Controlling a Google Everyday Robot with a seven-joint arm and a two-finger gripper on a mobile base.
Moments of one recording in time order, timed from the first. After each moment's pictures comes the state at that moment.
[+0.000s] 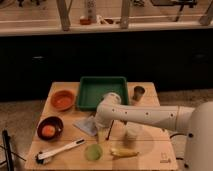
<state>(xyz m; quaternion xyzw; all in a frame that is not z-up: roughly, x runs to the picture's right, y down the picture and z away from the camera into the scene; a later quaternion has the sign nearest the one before) -0.046 0.239 0.817 -0.32 -0.17 -0.10 0.93</state>
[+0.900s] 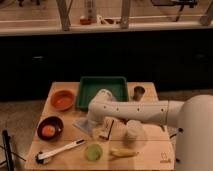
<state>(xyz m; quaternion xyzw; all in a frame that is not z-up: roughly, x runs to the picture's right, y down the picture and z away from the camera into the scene) -0.081 0.220 0.822 -0.30 -0.19 -0.15 0.92</state>
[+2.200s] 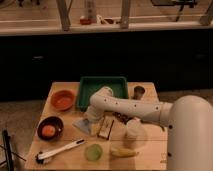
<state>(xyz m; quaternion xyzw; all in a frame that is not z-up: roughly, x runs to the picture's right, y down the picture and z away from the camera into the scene) -0.094 0.215 0.853 -0.32 -0.25 -0.15 0.90</state>
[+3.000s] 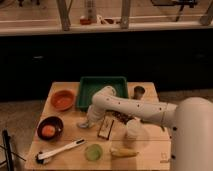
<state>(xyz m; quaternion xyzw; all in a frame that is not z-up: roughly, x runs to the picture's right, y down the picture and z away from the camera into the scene) -0.086 0.204 0.843 -0.31 -0.26 -0.14 0.90</state>
